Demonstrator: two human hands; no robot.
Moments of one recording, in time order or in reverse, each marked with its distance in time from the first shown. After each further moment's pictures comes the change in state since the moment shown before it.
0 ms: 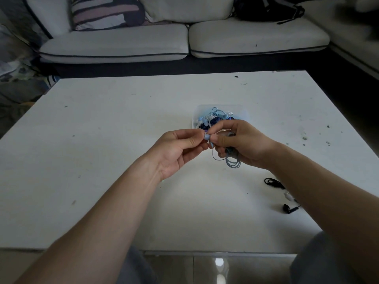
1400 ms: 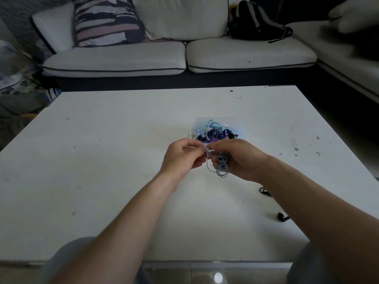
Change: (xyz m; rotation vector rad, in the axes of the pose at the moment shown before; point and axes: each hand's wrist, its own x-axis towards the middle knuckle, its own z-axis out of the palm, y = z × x) left_hand 0.013 -0.020 0.011 0.376 0.204 0.243; right_hand 0.002 0.002 0.005 0.298 0.196 0.250
